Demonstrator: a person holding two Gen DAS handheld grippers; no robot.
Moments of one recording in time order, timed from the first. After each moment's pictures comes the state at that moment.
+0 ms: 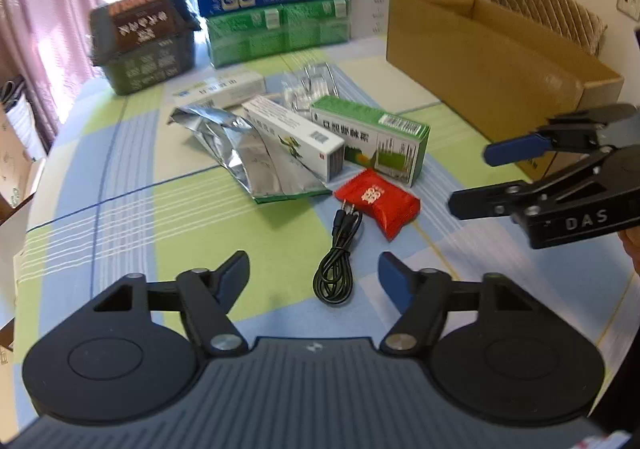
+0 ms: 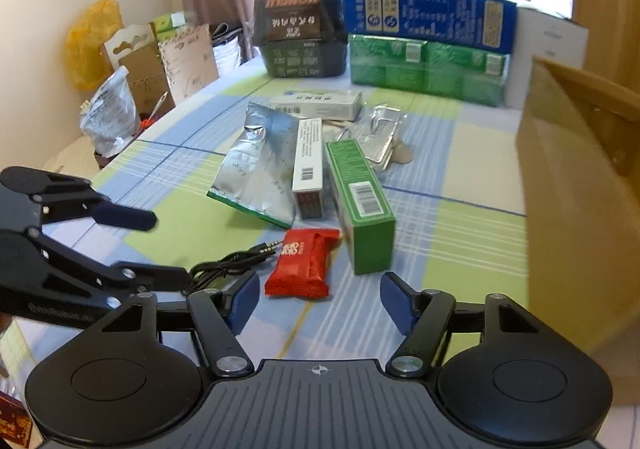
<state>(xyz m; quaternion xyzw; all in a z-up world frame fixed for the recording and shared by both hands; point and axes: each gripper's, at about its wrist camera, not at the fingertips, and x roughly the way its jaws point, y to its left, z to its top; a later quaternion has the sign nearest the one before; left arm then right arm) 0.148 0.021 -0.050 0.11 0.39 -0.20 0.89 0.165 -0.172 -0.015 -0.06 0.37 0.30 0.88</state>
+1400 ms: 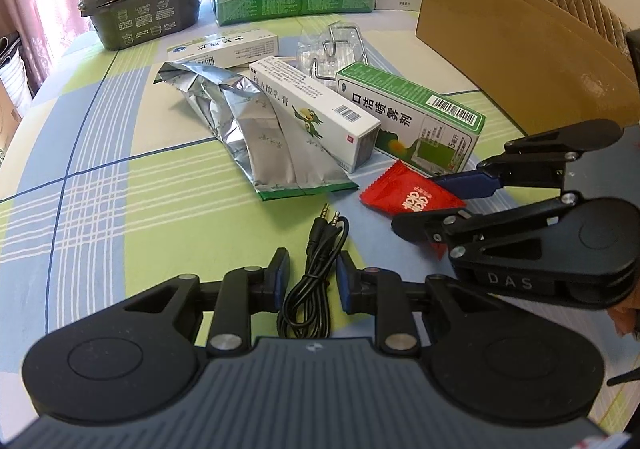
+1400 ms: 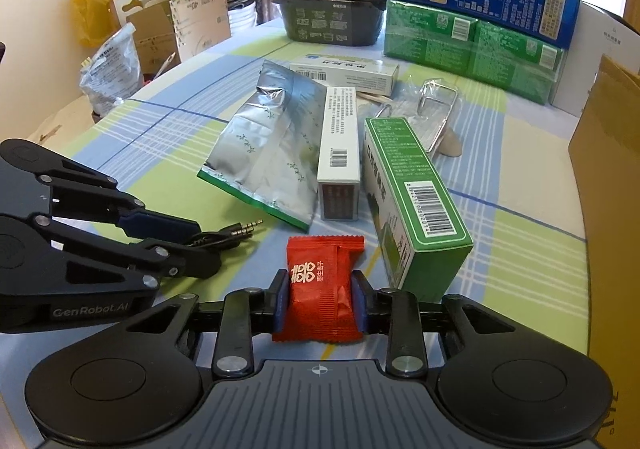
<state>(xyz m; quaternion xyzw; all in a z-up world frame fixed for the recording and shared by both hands) 0.198 0.019 -0.087 0.07 0.43 -0.18 0.88 0.198 -0.127 -0.055 -0.12 0.39 0.31 0.86</state>
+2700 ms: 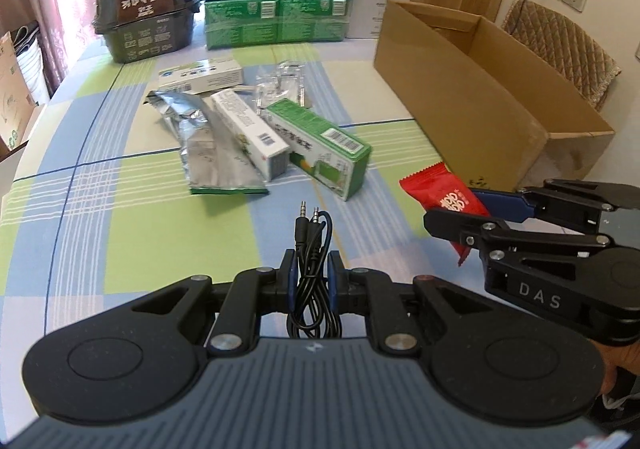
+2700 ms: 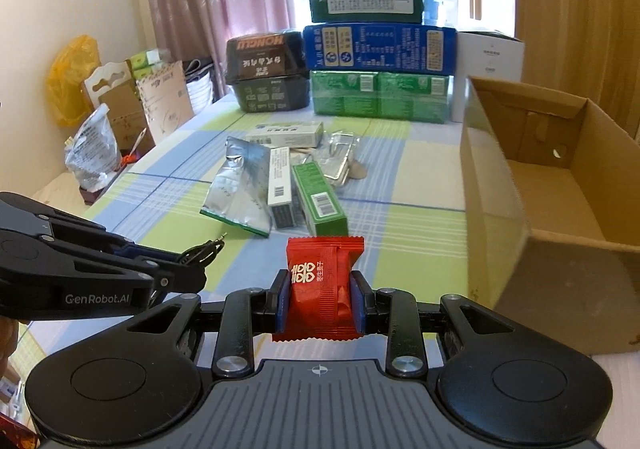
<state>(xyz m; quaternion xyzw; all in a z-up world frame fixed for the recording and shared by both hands) 0.125 -0.035 -0.015 0.03 0.43 -0.16 0.89 0.112 -0.216 0.020 -0.04 0.33 0.25 0.91</state>
